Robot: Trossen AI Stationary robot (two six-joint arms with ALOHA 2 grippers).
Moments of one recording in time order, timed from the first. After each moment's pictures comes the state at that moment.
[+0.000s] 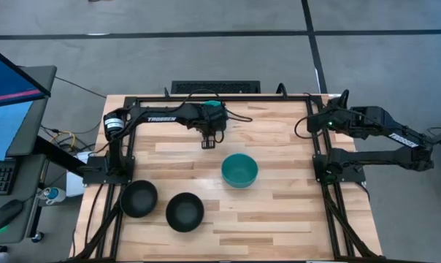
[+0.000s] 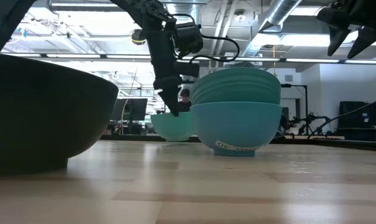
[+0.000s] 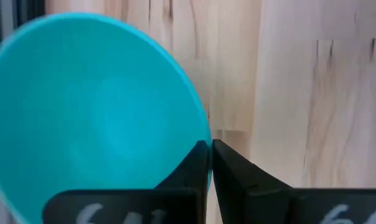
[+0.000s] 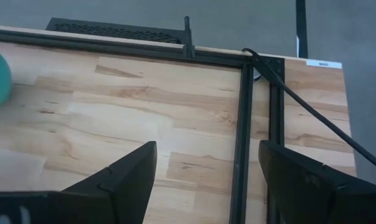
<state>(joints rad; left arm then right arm) 0.30 1.92 1.49 -0.77 -0.18 0.31 -0.30 0.74 1.05 -1.47 0.59 0.94</state>
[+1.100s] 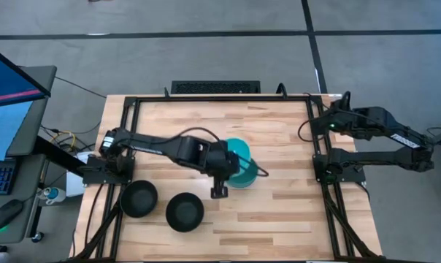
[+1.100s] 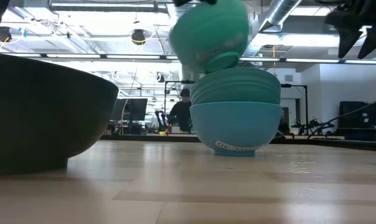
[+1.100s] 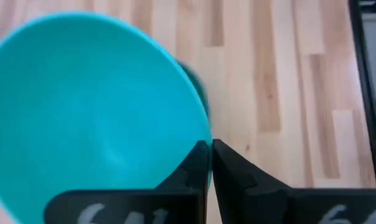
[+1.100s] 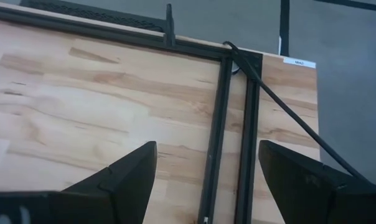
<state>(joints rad) -0.20 1.94 2.02 -1.07 -0.12 -0.18 -0.30 0.72 1.05 -1.57 0.60 0.91</state>
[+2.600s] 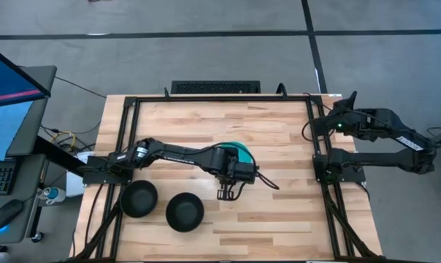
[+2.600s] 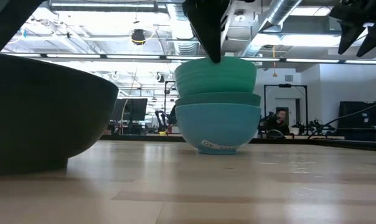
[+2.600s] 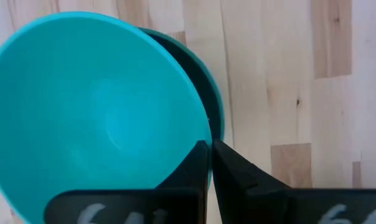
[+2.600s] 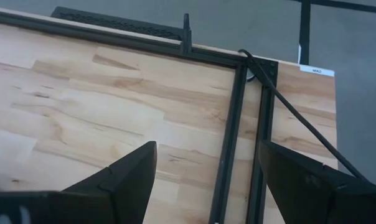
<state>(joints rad) -0.19 2.29 2.35 -1.39 -0.16 -0.05 -0.29 0.66 1.05 -1.52 0.58 0.84</state>
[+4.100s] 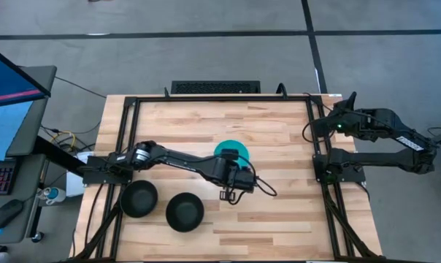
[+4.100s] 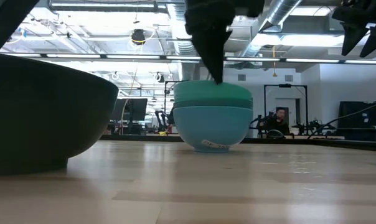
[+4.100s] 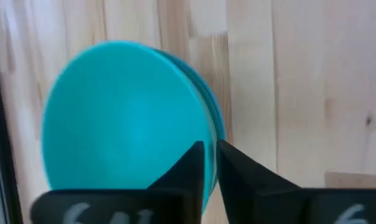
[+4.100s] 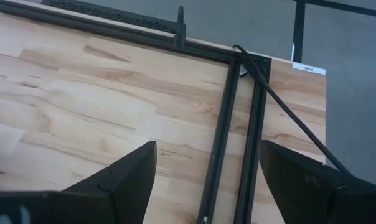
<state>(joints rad) -0.22 2.29 2.22 -1.27 -0.38 -0.09 -0.29 0.66 1.05 -1.56 0.58 0.83</state>
